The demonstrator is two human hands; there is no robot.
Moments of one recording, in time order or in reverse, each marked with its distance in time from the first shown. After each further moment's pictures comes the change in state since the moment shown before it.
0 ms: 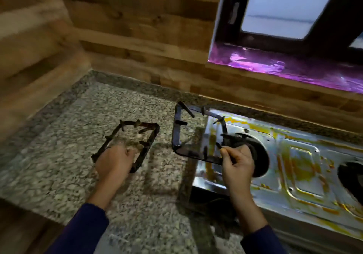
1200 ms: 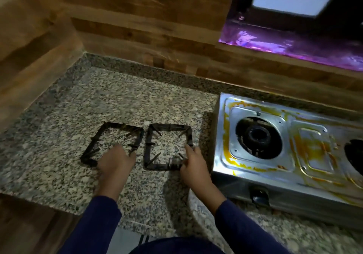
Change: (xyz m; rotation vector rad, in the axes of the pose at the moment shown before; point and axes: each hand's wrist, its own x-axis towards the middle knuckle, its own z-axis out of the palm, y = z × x) left_hand 0.032 -0.058 0.031 0.199 -0.179 -0.043; right_hand -0.082 -0.041 0.111 -0.347 -0.712 0.170
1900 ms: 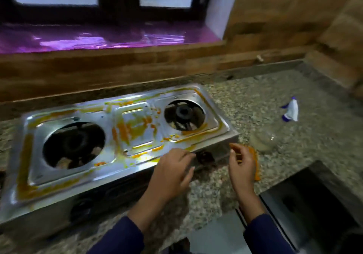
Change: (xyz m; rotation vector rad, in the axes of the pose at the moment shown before) left_hand -0.379 0.379 0.091 -0.482 0.116 1.772; right_hand -0.254 0.388 -0.302 0.247 1.120 0.457
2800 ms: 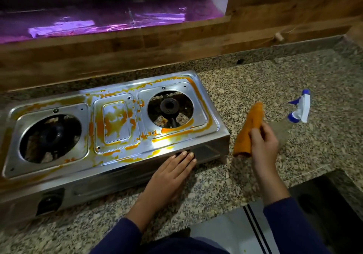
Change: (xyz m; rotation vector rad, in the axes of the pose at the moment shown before) left_hand 0.005 0.021 0.094 0.298 -0.273 0.044; right_hand 0.119 0.024 -0.051 0.377 -0.093 0.279
